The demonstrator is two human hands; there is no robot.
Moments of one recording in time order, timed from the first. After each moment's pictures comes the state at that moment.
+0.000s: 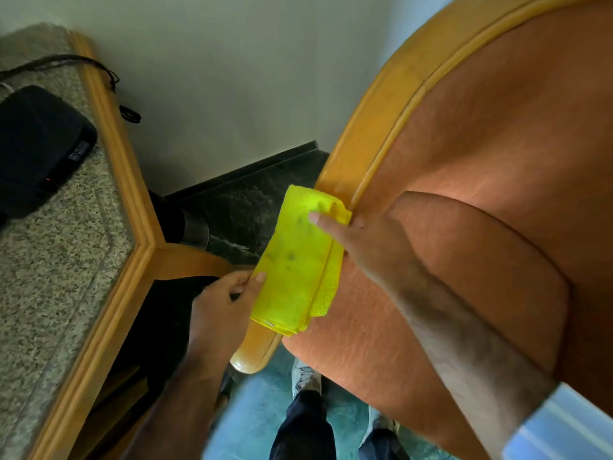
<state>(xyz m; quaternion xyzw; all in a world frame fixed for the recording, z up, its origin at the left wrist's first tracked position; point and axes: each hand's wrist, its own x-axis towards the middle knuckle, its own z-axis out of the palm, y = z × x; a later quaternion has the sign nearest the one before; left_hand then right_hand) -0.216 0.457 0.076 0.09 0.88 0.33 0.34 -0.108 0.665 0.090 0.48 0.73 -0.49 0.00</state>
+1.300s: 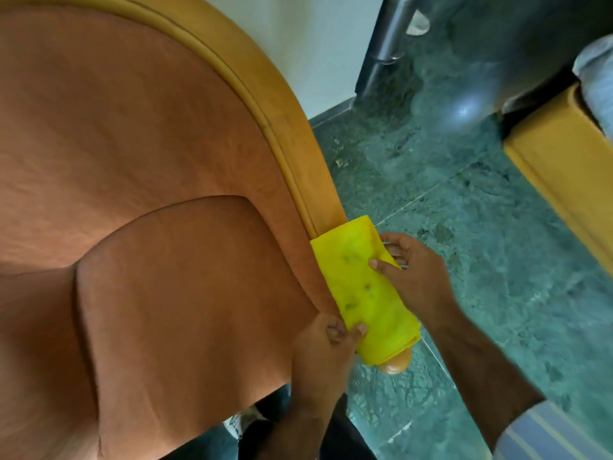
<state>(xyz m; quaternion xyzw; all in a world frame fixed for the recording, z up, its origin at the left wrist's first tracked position) 0.284 0.559 0.073 0.39 0.66 0.18 0.62 0.463 0.608 0.079 0.78 0.37 -0.41 -0.30</state>
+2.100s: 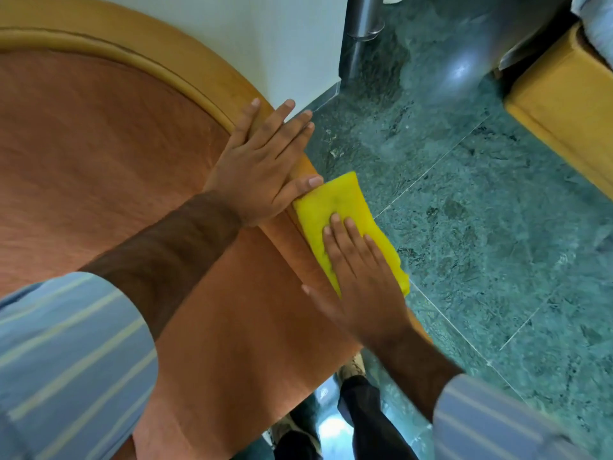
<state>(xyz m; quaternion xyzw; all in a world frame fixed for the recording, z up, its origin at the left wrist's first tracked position) 0.271 0.846 0.098 0.97 0.24 0.02 -0.10 0.387 0.613 0.046 0.75 0.65 -0.08 -0.09</state>
